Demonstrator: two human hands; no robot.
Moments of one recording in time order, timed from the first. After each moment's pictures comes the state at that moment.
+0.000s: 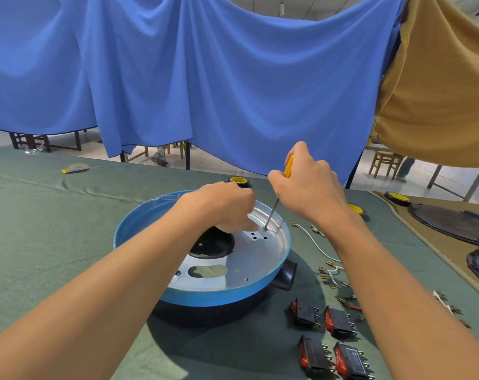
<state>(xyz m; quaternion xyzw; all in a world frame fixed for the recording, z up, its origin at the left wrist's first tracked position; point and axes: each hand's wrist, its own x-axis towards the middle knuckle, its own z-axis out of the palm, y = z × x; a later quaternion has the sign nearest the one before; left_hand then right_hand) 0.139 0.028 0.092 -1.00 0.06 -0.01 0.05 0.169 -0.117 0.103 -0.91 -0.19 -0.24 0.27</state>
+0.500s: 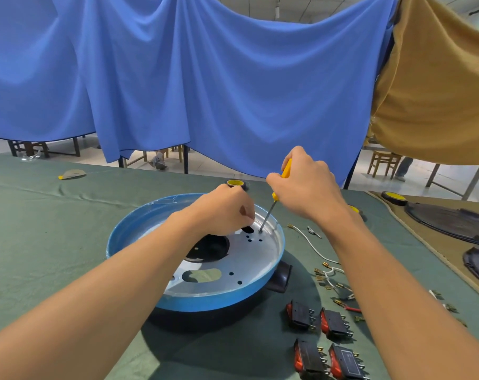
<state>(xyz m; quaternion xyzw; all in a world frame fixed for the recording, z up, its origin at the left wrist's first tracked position) 0.153 0.036 0.070 -0.98 0.10 -0.12 -0.14 0.173 -0.123 0.110 -0.92 -0.16 -0.21 0.29</state>
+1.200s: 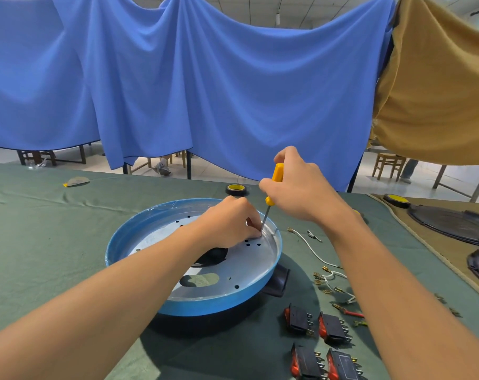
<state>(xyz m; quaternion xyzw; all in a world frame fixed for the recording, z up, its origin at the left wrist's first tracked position) 0.157 0.022 0.058 -0.97 0.12 -0.13 -0.17 0.173 -0.126 0.114 -0.90 -0.24 -0.13 0.34</state>
